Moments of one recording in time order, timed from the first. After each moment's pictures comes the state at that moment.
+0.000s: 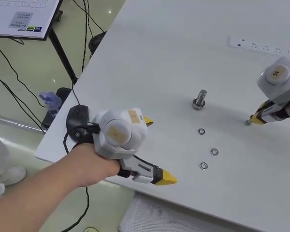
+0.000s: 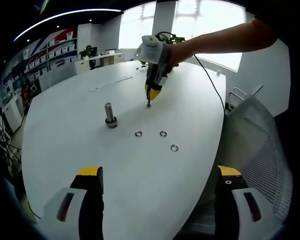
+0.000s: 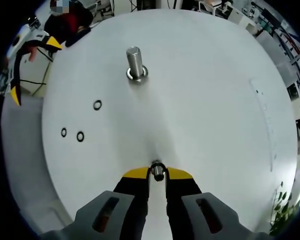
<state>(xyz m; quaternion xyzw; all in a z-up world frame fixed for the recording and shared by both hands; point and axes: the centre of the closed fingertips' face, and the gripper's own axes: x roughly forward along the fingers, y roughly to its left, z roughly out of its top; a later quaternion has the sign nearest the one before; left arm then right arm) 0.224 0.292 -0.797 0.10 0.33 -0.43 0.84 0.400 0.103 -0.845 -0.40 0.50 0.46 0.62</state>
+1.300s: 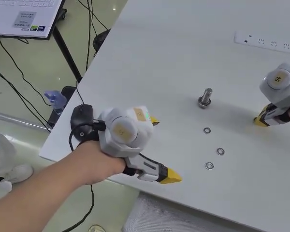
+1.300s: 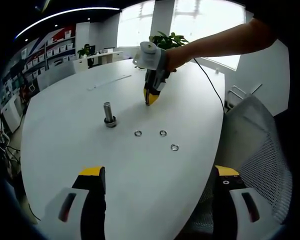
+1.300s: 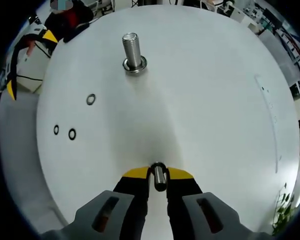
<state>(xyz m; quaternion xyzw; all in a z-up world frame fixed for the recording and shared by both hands) 0.227 0.290 -0.798 0.10 0.33 -0.43 0.83 0.402 0.103 -0.868 -0.40 0.50 0.46 0.62</state>
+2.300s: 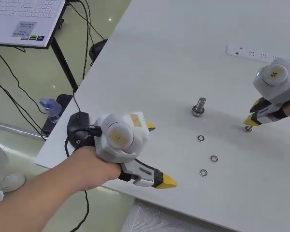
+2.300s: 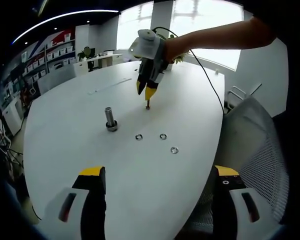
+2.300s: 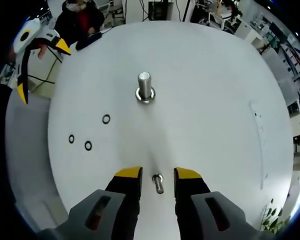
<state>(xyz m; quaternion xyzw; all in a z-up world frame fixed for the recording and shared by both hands) 0.227 0.292 -0.787 0.10 0.32 -0.43 0.84 0.402 0.135 -0.817 -0.41 0.45 0.49 0.62</state>
